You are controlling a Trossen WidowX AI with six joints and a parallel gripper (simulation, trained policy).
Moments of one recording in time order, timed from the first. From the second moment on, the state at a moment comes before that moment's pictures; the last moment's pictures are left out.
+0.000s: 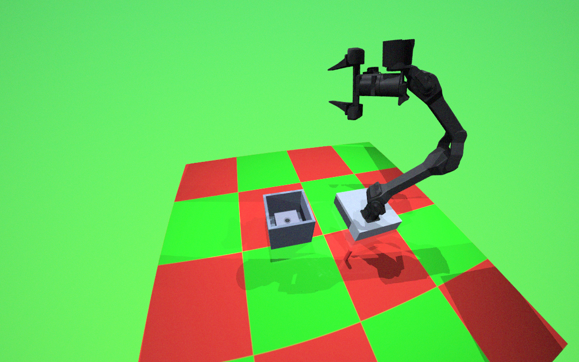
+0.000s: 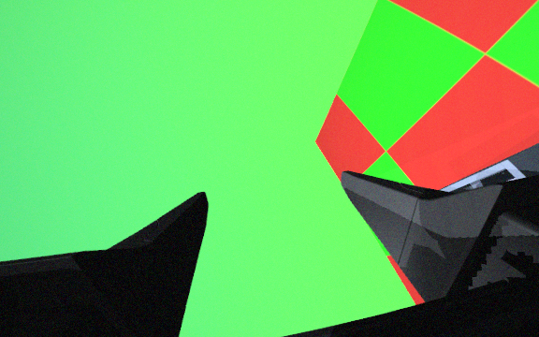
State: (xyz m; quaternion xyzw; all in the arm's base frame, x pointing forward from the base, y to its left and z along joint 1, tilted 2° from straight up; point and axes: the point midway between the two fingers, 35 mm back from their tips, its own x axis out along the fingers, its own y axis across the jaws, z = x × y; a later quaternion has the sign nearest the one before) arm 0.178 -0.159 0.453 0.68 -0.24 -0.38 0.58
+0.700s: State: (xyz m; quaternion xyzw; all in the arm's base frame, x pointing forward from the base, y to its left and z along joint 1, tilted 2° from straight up) arm 0.241 -0.075 0.397 0.81 -0.07 -0.28 0.50
